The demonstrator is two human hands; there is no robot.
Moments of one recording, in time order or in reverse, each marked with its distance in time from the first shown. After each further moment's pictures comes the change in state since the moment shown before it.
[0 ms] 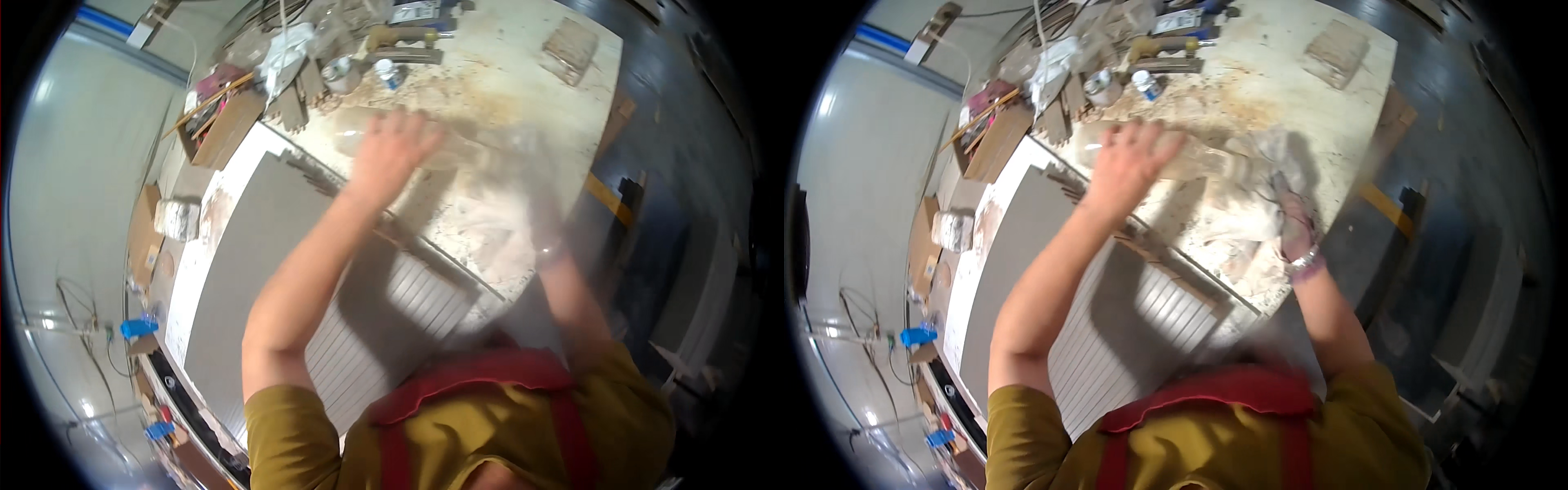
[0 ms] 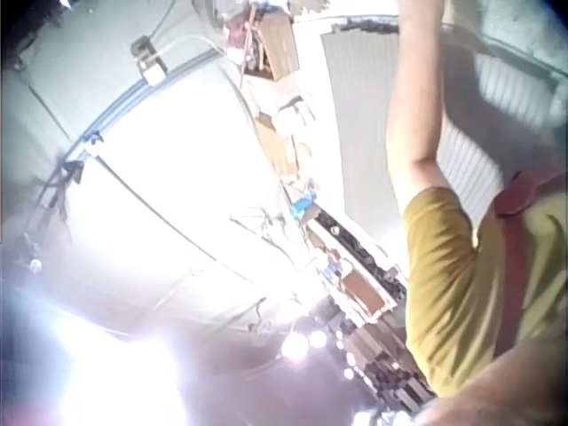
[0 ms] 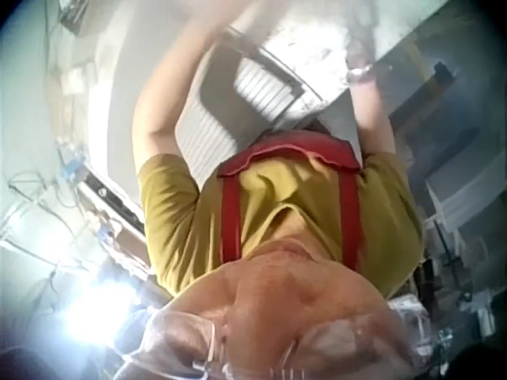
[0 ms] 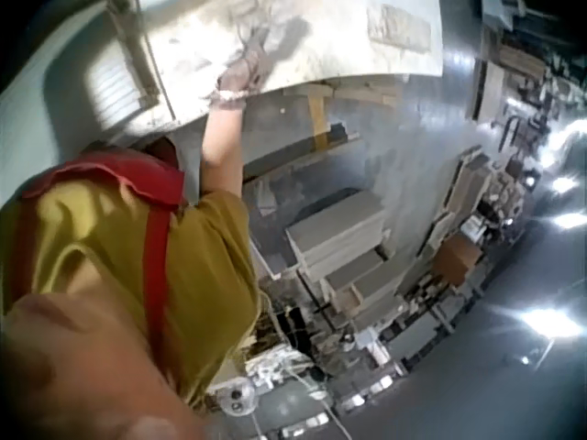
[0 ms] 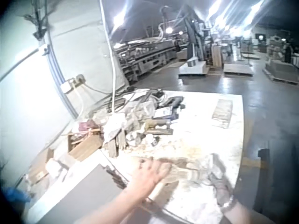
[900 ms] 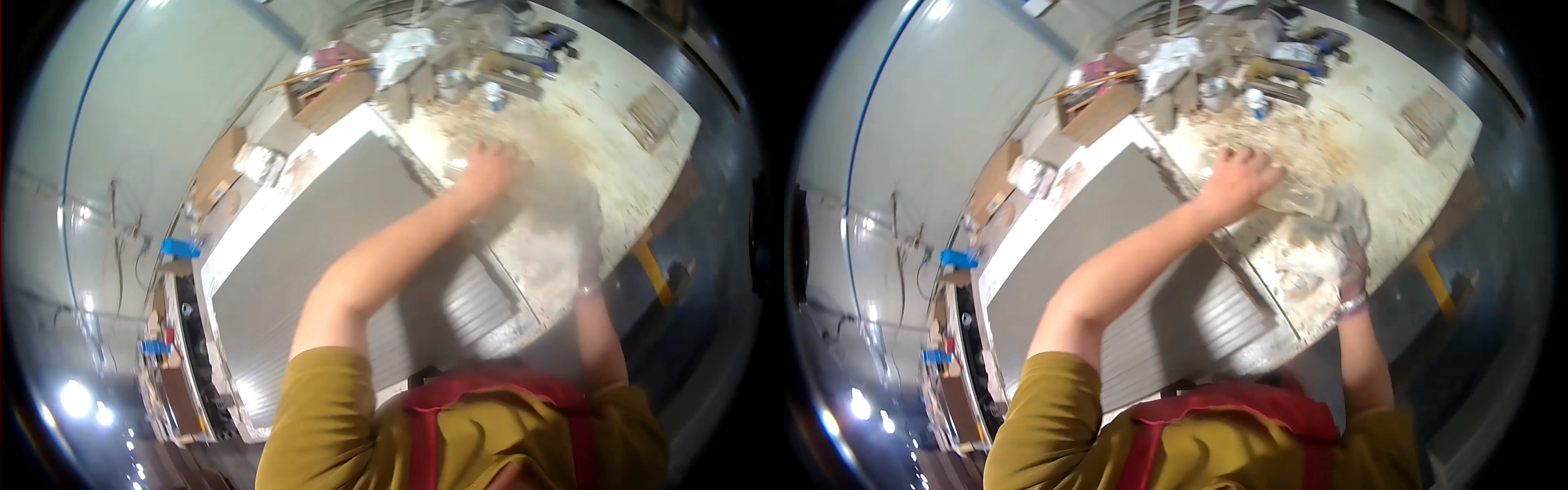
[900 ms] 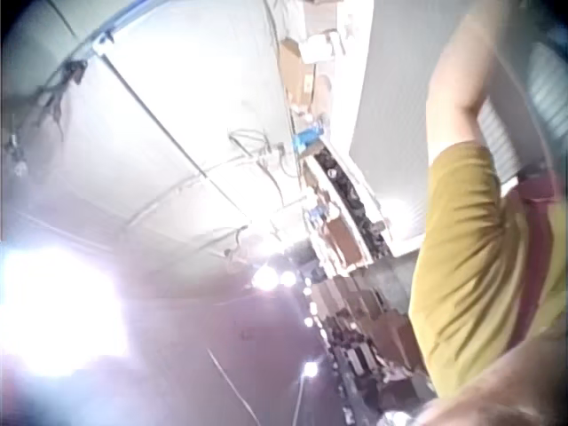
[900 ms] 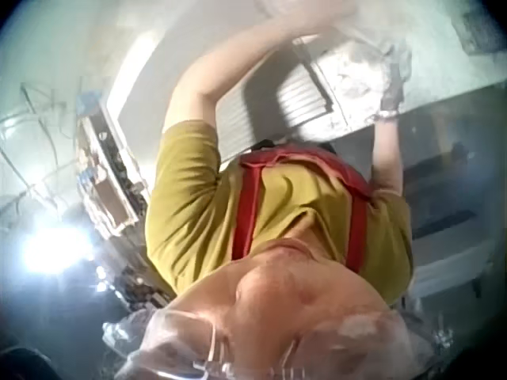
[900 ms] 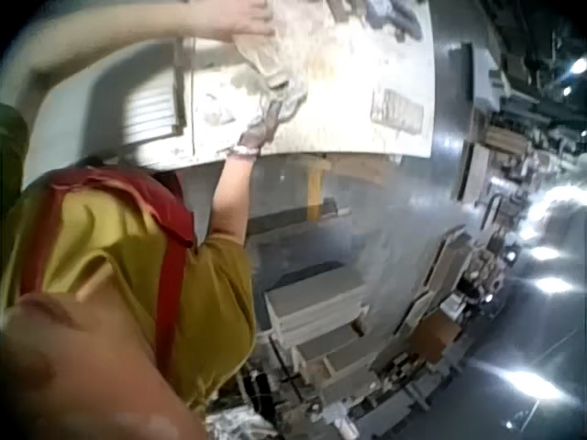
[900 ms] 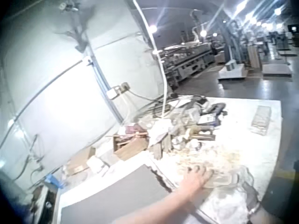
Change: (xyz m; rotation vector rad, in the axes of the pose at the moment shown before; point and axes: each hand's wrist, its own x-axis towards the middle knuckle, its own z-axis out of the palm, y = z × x) left_hand -0.004 0.022 0.009 -0.066 -0.040 -0.081; right_hand 0.013 0.019 -0.030 -0.041 0.022 0.015
